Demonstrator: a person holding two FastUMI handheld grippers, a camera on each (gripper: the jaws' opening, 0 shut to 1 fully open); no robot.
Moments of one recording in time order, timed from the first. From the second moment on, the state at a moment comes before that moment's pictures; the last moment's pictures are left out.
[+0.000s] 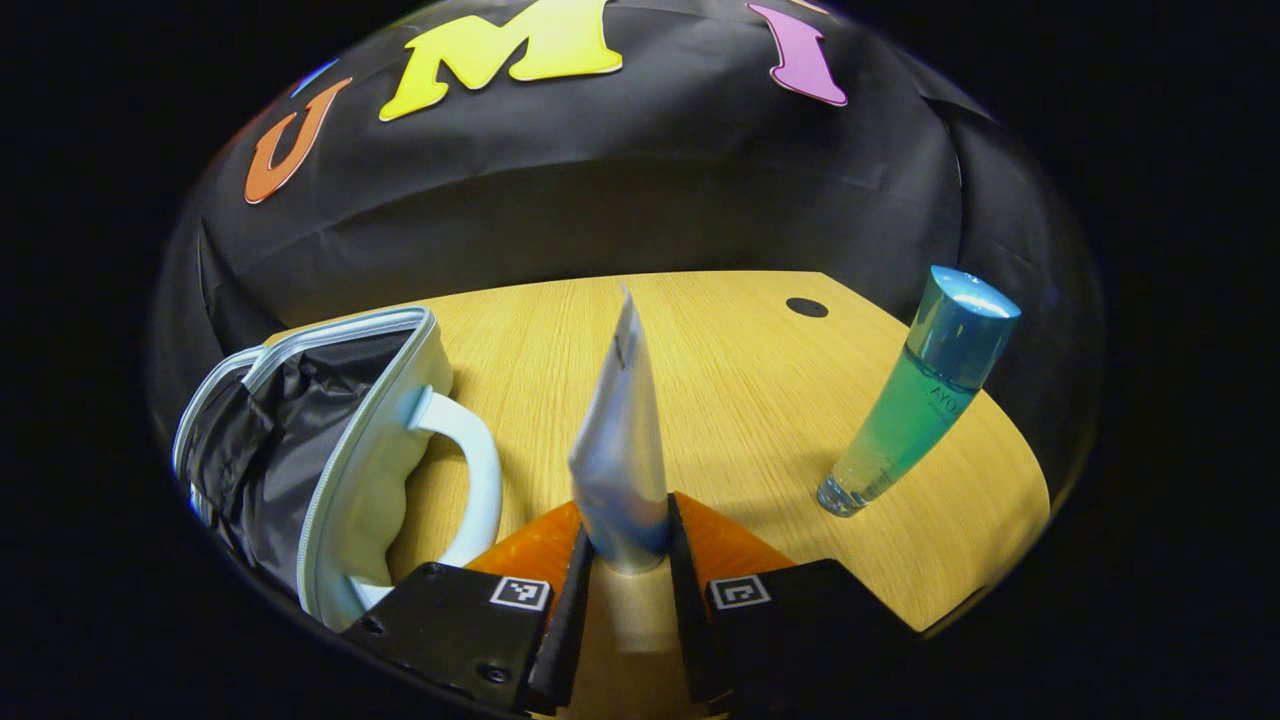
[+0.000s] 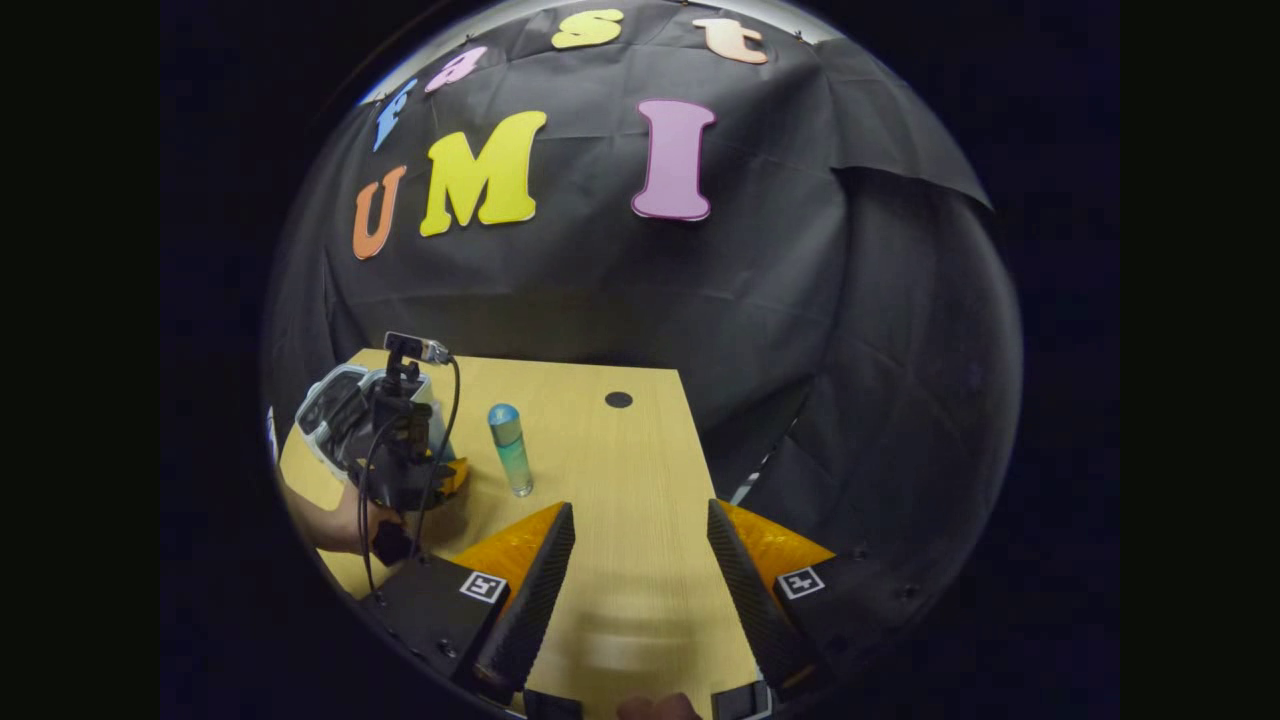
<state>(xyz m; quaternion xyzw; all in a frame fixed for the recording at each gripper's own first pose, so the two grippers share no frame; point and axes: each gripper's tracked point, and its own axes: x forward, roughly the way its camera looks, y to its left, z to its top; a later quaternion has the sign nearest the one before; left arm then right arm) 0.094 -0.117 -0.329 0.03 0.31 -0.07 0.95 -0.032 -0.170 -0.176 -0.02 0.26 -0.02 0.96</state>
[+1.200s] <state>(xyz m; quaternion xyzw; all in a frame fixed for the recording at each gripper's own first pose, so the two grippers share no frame) -0.060 -0.025 -0.183 -0.06 0.32 -0.07 0.94 0.116 -0.020 -0.322 0.05 0.31 0.07 0.95</state>
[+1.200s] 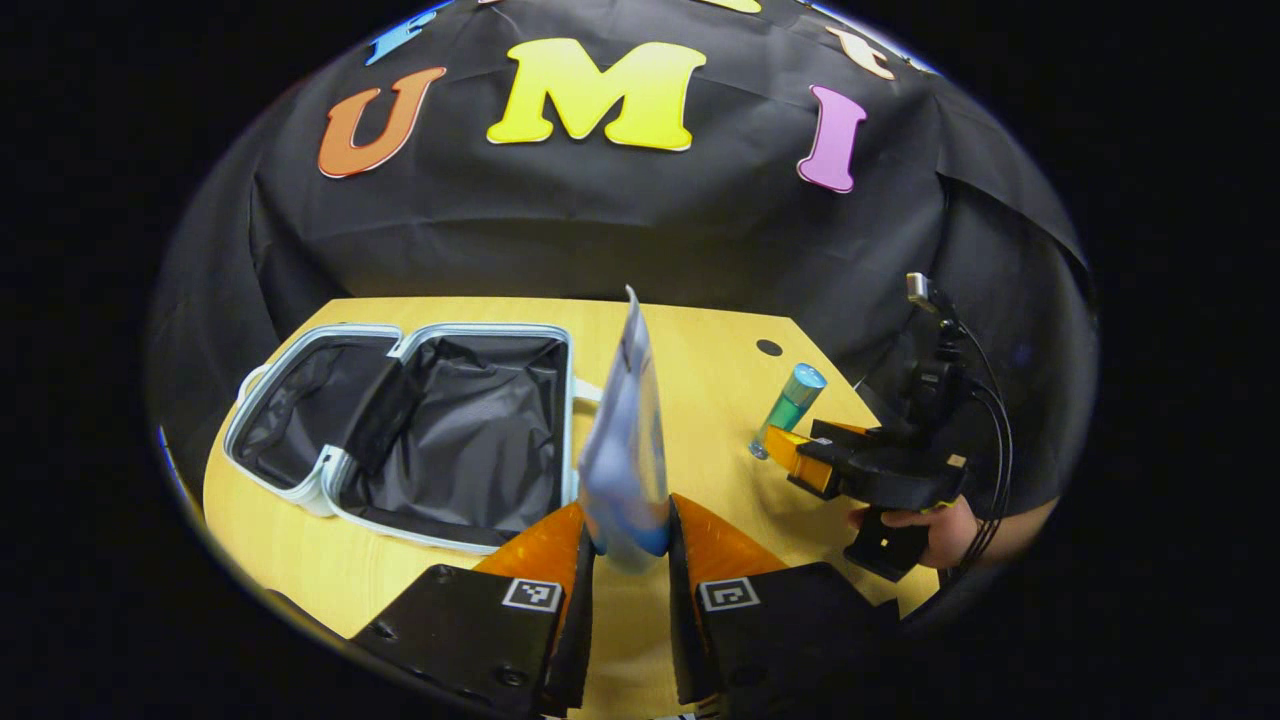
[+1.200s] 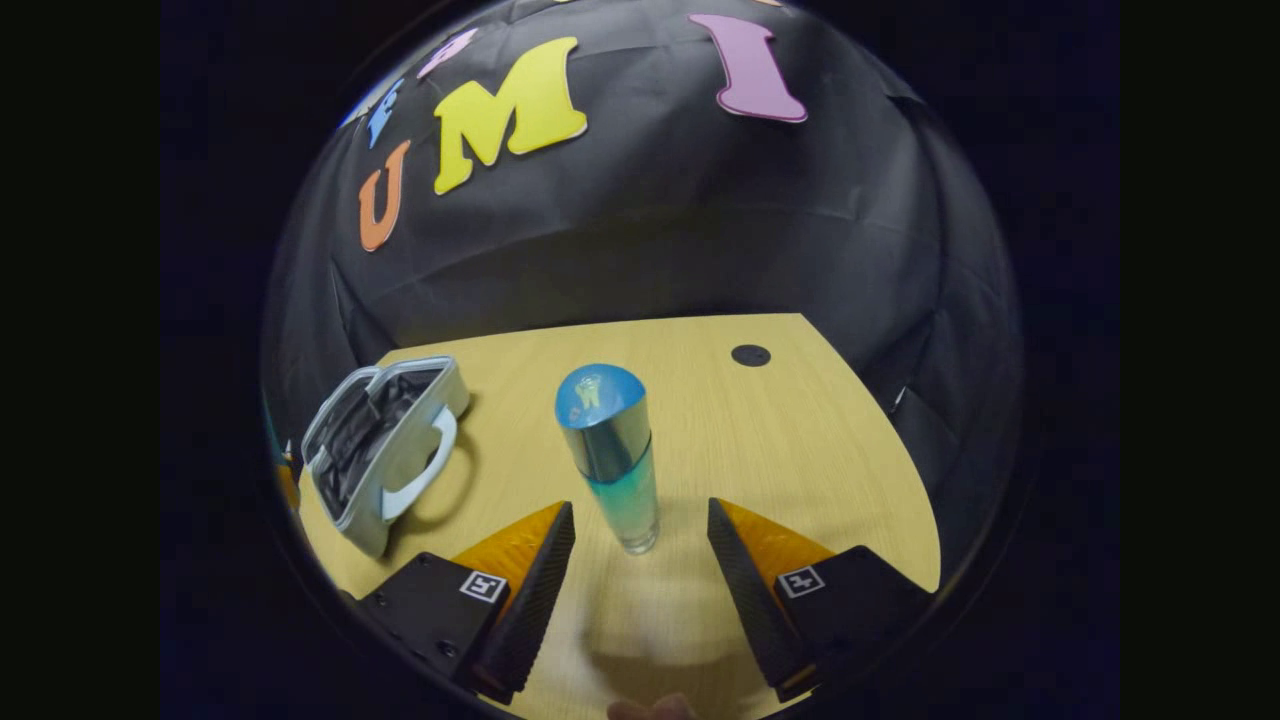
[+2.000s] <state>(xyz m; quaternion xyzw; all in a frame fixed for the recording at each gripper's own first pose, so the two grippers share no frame) -0.030 0.095 -0.193 -0.09 0.38 -0.05 0.92 0.101 -0.010 -0.308 0.06 0.36 0.08 0.93</state>
